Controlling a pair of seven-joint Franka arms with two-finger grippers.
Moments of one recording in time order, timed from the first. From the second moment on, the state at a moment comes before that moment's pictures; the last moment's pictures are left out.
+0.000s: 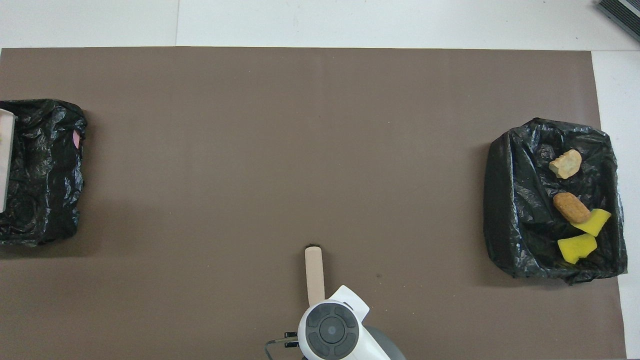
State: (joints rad) left arm 0.46 0.40 -0.06 -1.33 0.65 1.96 1.80; right arm 0.78 -0.04 0.13 -2.32 0.31 2.10 0.69
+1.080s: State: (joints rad) left arm 0.26 0.19 -0.07 -1.58 1.20 1.61 1.31; right arm 0.60 0.00 0.12 -2.13 0.25 2.11 0.66
